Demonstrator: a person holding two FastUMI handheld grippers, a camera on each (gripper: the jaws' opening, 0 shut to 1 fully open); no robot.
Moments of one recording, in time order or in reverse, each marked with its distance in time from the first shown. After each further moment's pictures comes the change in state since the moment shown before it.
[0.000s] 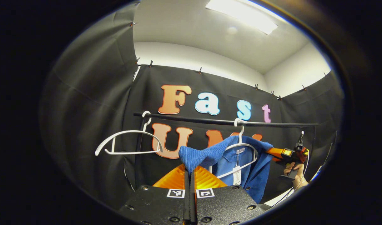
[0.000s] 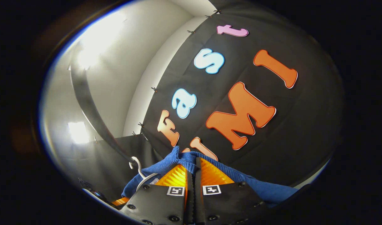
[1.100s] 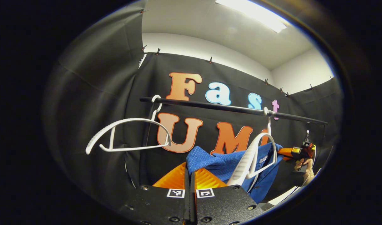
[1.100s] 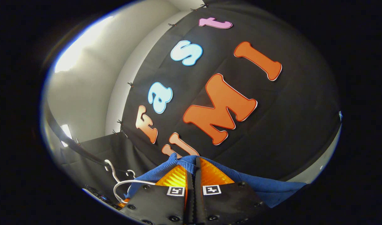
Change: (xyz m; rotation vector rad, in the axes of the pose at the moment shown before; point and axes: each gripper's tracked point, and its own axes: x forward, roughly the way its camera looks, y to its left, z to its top) left arm 0.053 0.054 -0.056 -0.027 0.106 0.018; right arm 0.019 -0.075 -0.012 0.024 0.072 -0.201
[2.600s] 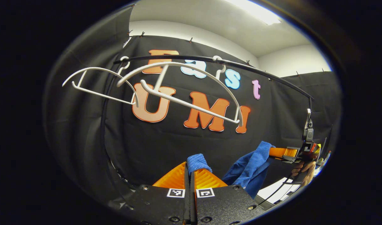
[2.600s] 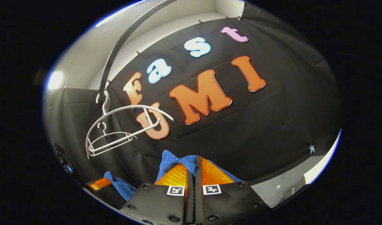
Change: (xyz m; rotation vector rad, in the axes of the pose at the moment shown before) left arm -0.038 -0.143 -0.143 -0.032 0.144 -0.152; right arm -0.130 -0.040 -0.120 -0.369 0.033 -0.231
